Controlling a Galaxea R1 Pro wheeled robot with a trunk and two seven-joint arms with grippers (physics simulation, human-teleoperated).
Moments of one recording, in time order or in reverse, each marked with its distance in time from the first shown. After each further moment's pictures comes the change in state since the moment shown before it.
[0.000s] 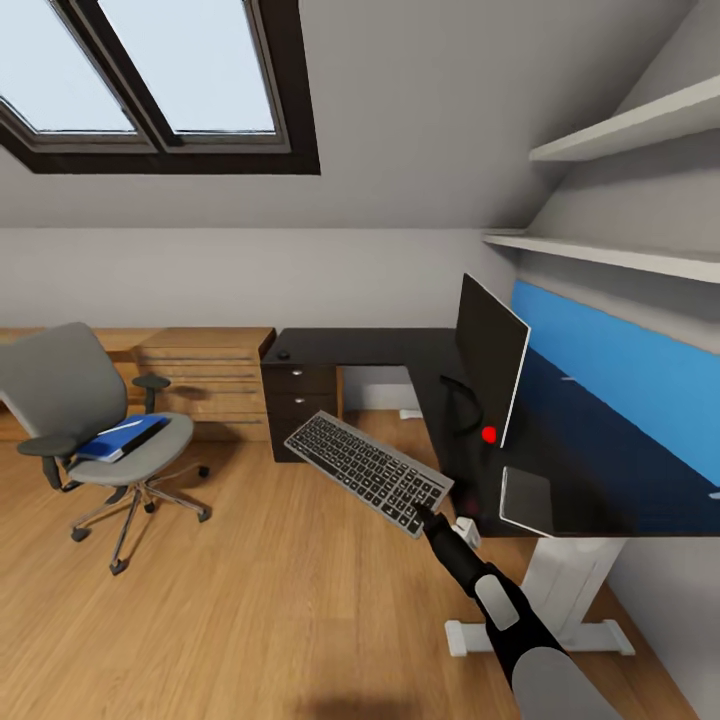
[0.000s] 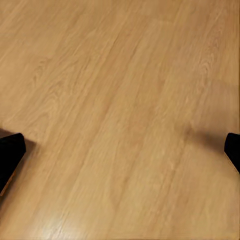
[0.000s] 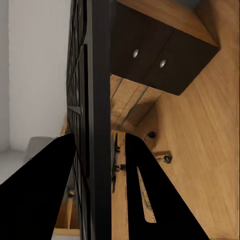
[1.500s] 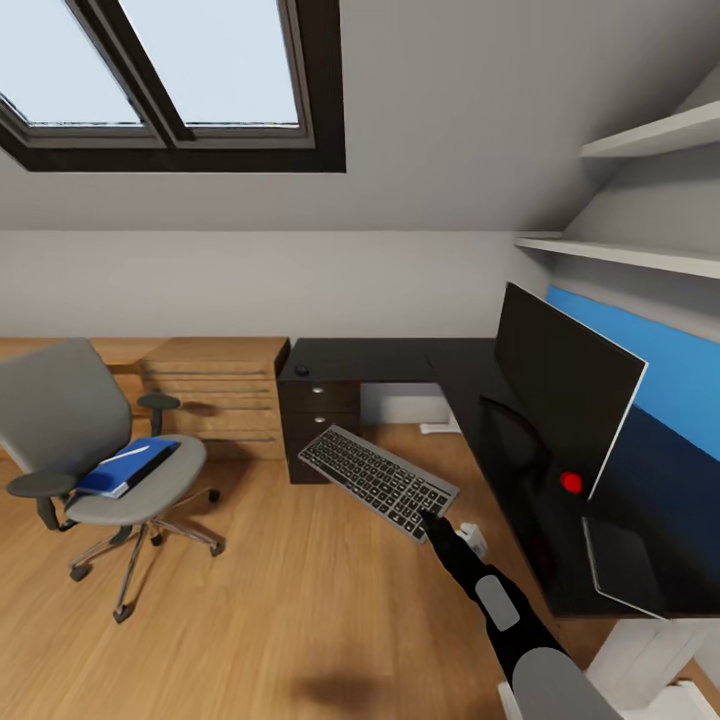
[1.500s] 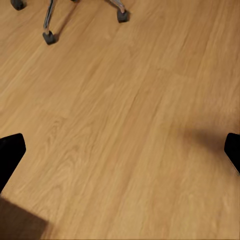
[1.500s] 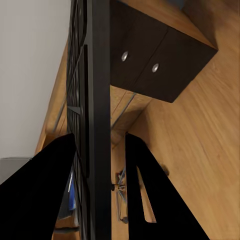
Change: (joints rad) left arm 0.000 0.001 0.003 0.064 0.004 -0.138 -0.001; right arm 0.001 -0.001 -0.004 0.001 -0.004 -0.024 -0.114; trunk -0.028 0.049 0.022
